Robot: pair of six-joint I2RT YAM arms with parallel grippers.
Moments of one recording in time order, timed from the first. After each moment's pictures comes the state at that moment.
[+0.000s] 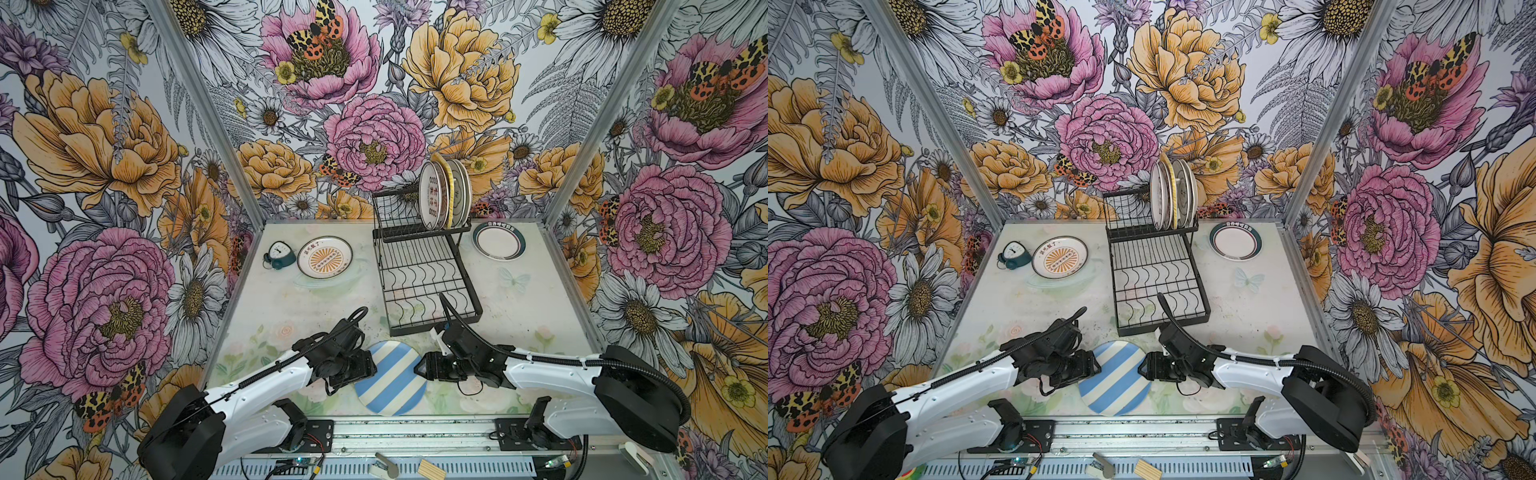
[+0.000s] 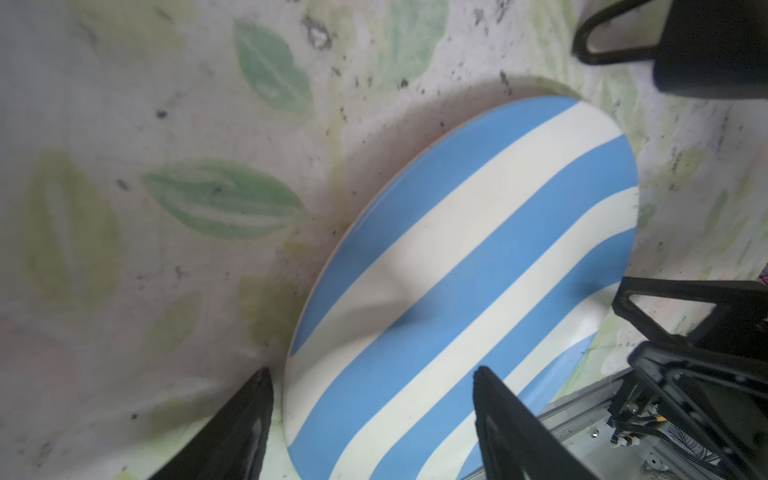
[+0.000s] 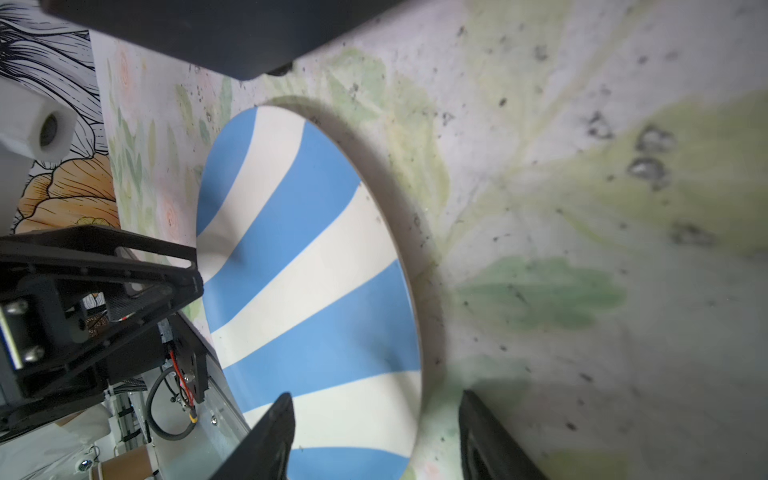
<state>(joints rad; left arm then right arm) -0.70 1.08 0.47 -0.57 0.22 -0.93 0.91 1.34 0.46 0.00 -0.32 0.95</state>
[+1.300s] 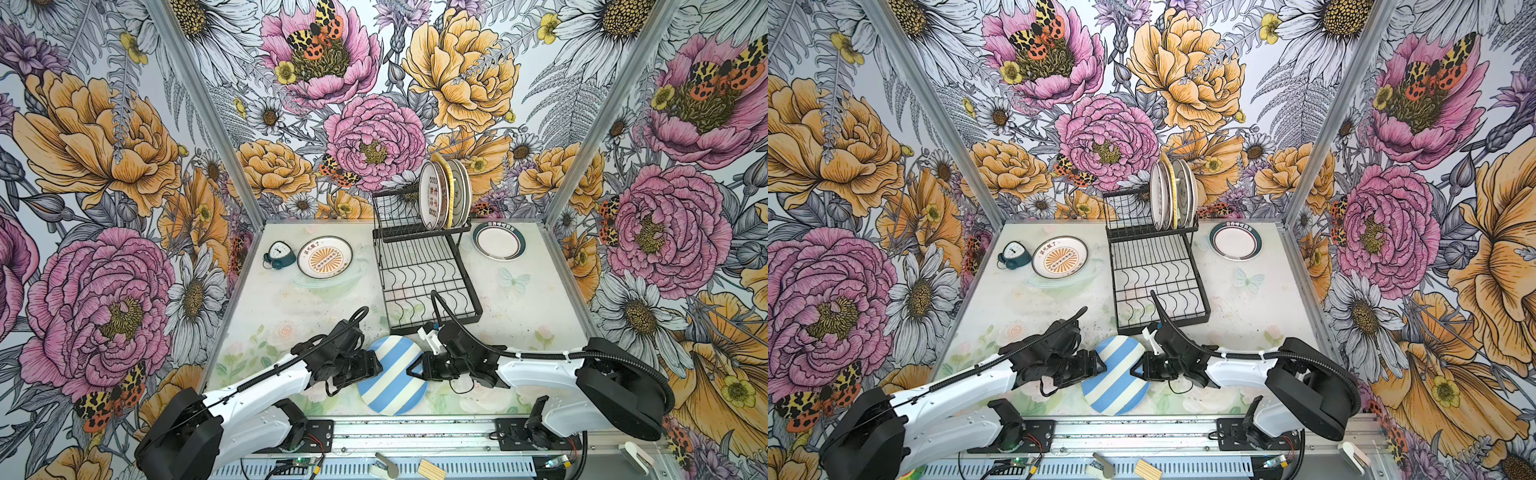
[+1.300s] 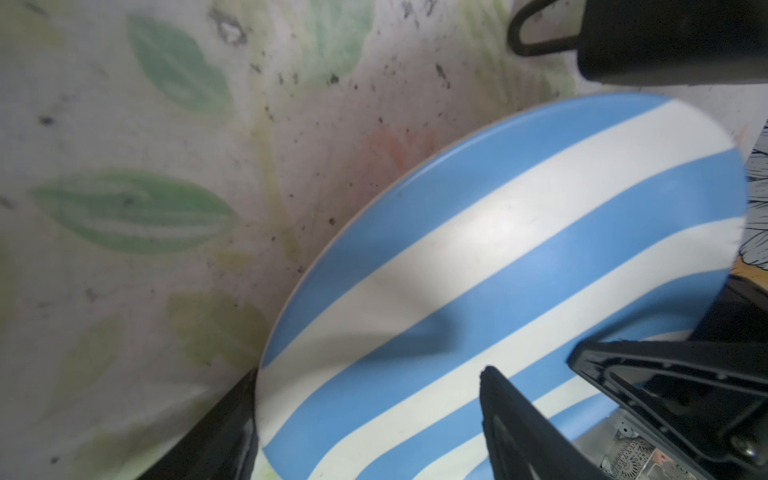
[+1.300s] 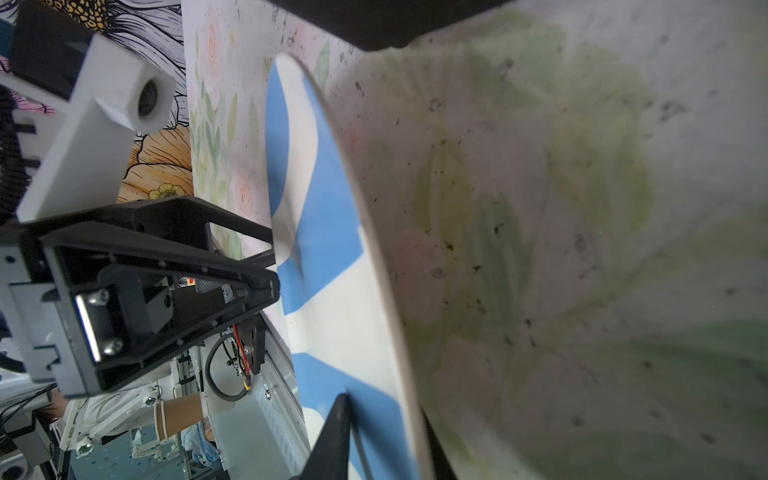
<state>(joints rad) -0.71 1.05 0.43 -0.48 0.27 -0.93 0.93 1.41 0.46 0.18 -0.44 0.96</state>
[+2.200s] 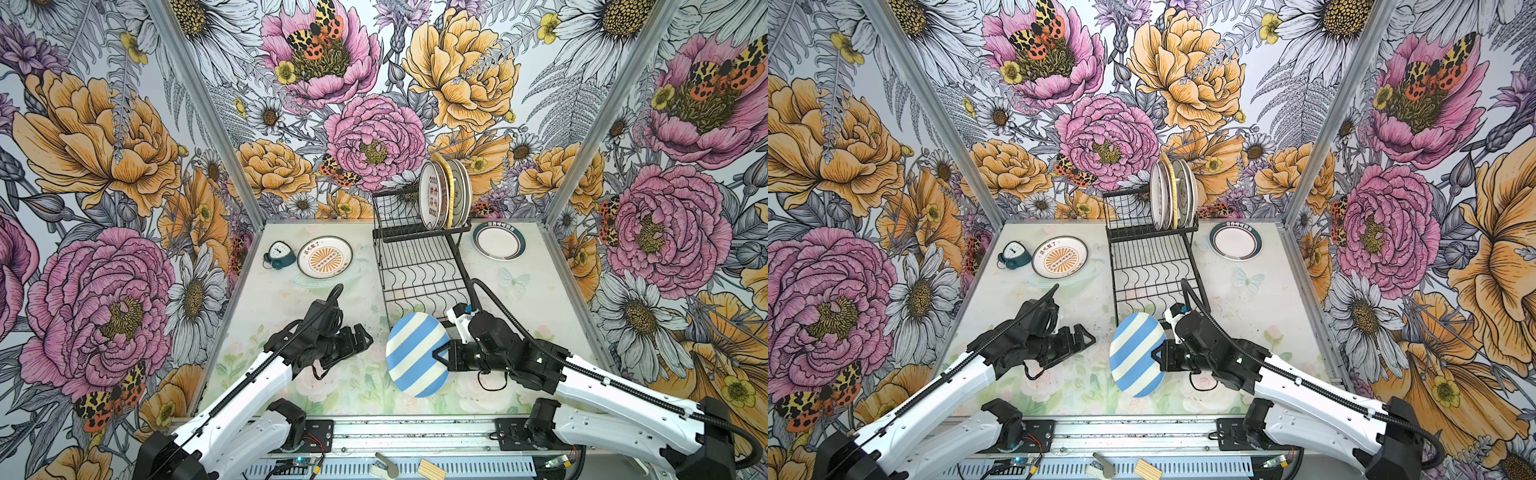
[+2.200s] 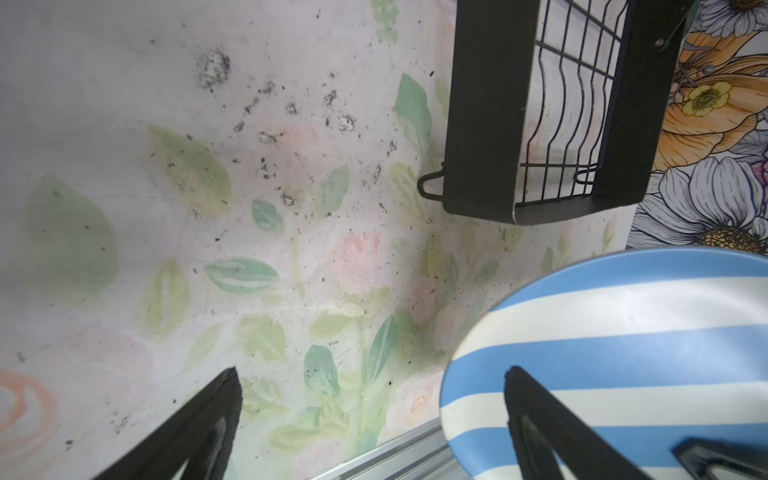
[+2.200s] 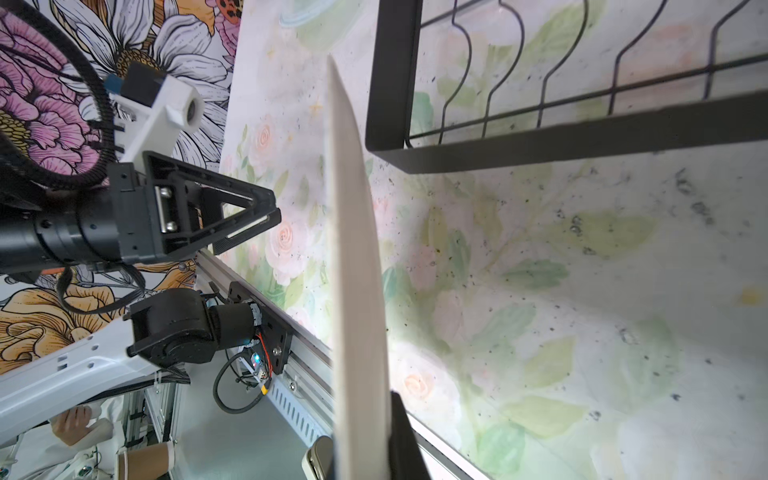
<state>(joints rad) -0.48 0.92 0.60 -0.68 0.28 -0.83 0.95 0.90 0.72 -0.57 -0.15 0.88</state>
